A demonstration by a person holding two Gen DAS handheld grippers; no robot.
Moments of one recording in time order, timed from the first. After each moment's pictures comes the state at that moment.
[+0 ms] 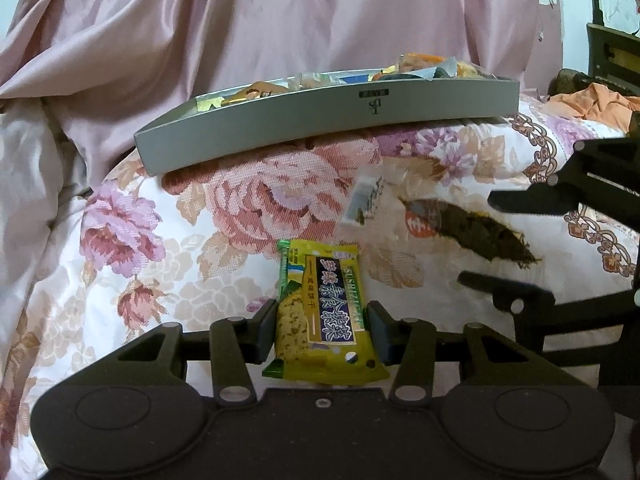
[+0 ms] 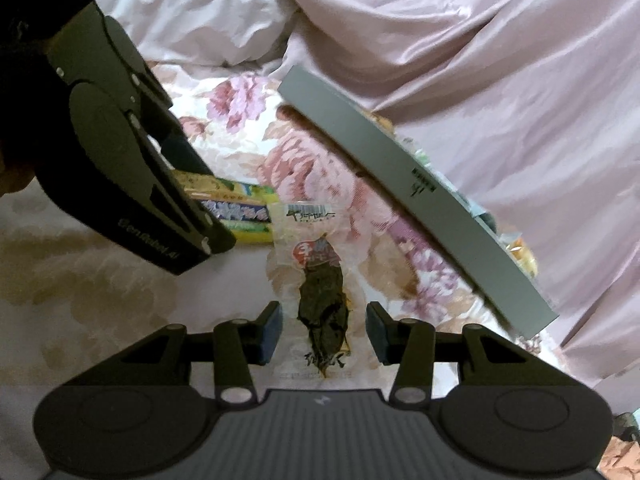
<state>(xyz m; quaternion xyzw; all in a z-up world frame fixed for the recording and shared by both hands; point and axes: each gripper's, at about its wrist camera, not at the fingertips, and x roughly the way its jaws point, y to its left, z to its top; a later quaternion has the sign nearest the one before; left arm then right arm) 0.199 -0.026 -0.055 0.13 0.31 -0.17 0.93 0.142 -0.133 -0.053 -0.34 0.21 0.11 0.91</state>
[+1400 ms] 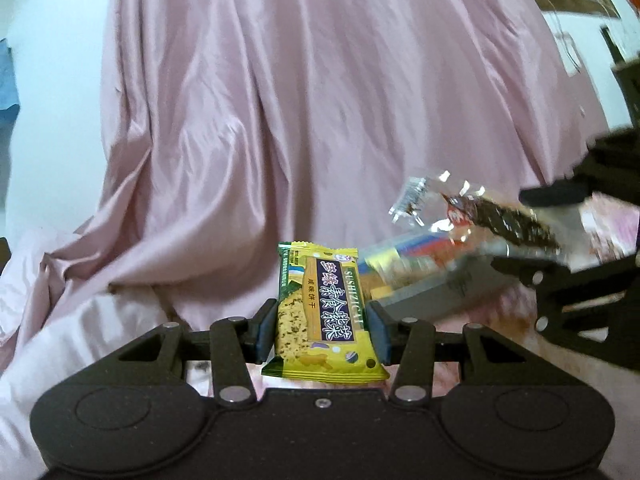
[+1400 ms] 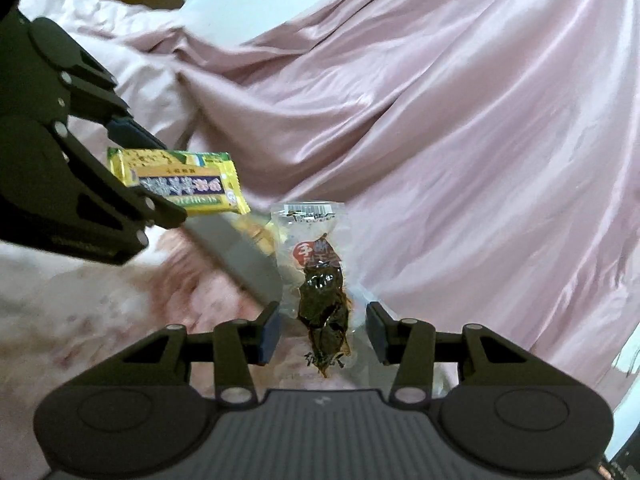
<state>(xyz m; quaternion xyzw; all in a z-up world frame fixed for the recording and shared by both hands) 0.186 -0.035 0.014 0.19 0.06 -0.06 0.98 0.153 -0.148 -0.013 -0.31 0.03 0.03 0.95</state>
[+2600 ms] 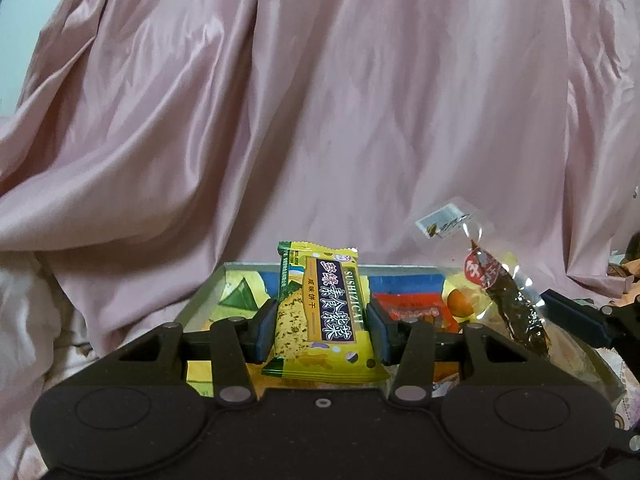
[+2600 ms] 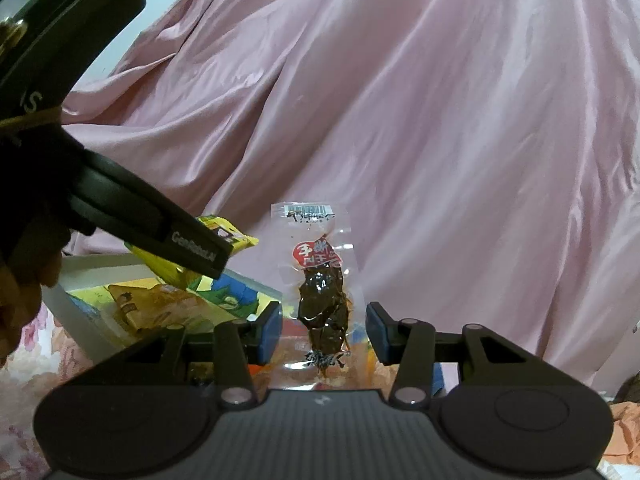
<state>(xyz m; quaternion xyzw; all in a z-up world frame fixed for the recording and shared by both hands) 0.352 -0.088 0.051 0.03 0.20 -0.08 0.98 0.270 -0.212 0.031 -0.15 0.06 0.02 0.99</state>
